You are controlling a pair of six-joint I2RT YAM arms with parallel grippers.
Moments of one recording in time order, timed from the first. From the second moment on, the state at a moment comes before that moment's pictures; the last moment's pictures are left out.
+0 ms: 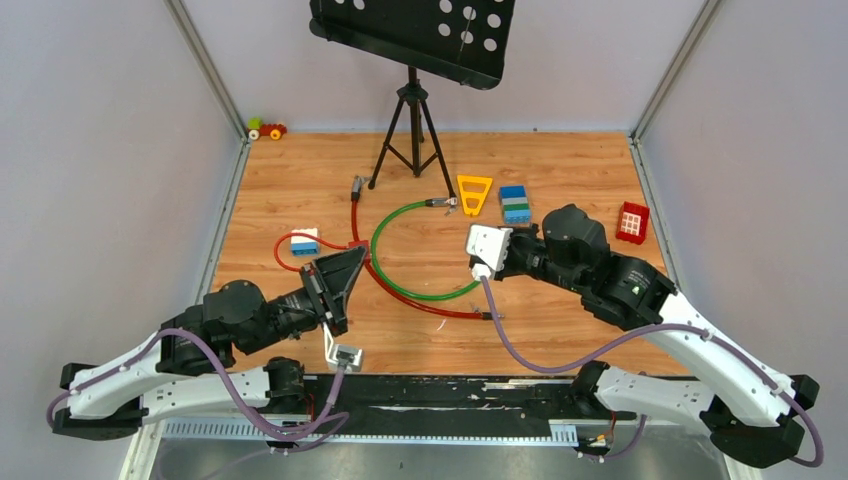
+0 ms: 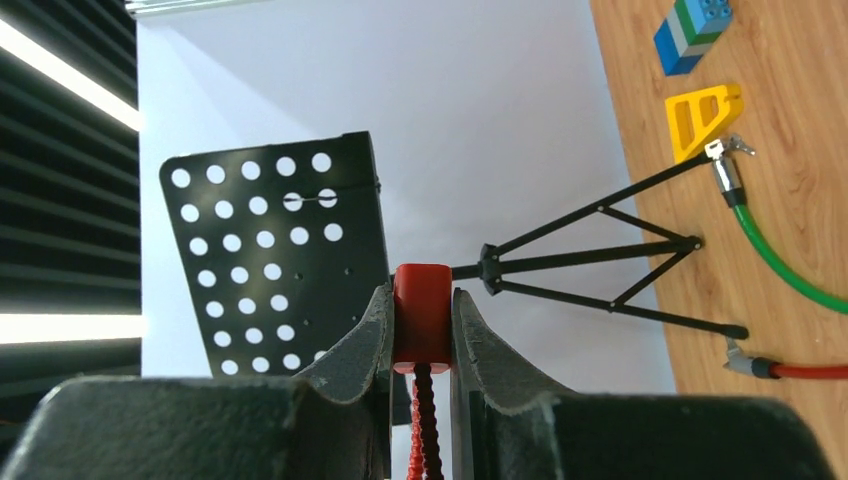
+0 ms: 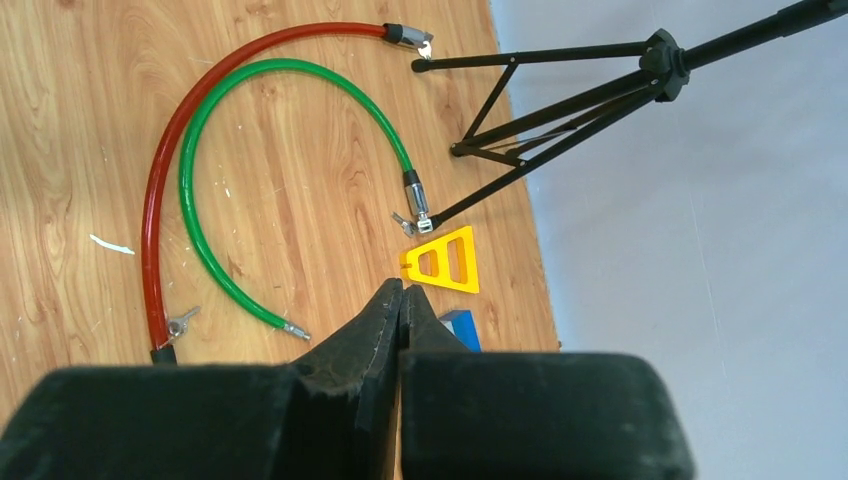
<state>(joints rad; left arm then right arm) -1.30 0.50 0.94 -0.53 -0.25 1.64 0.91 0.95 1.21 -0.64 -0.01 -0.79</state>
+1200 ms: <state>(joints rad) -0.86 1.20 0.75 0.17 0.06 0.00 0.71 0.98 1.00 -0.62 0.40 0.39</state>
